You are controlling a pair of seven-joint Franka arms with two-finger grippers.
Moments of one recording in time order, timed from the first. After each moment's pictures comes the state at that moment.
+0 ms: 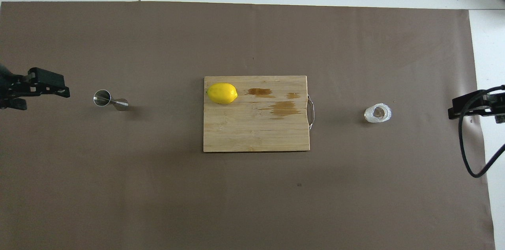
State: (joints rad) left arm 0.01 -0.01 -0.03 -1.64 -0.09 1.61 -0.26; right arm 0.06 -0.04 -0.11 -1.57 -0.01 1.42 0.05
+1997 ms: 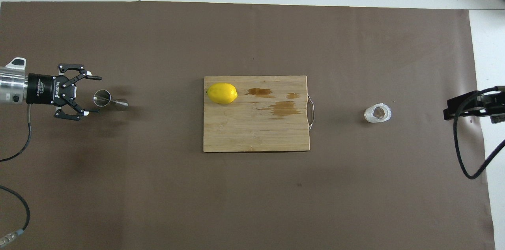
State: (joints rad) left arm 0.29 0.40 -0.02 -1.81 -0.85 1.77 -0.83; right arm 0.06 -0.04 -0.10 -1.57 -0.01 1.42 0.05
